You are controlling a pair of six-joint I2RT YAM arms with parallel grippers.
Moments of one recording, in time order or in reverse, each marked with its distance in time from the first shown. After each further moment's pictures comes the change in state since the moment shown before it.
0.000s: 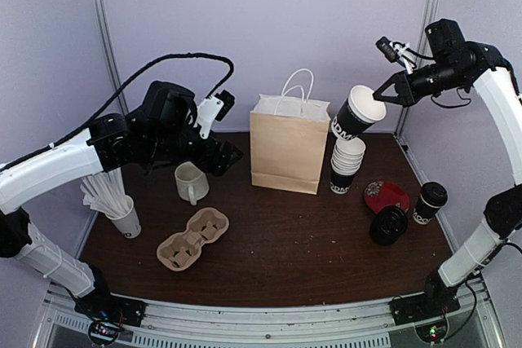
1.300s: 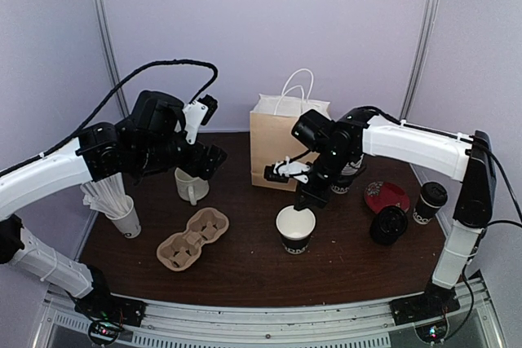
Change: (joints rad) left arm 0.000 -0.095 -0.087 -0.008 -0.152 -0.047; right arm 0.648 0.222 -0.481 0.197 0.268 -0.164
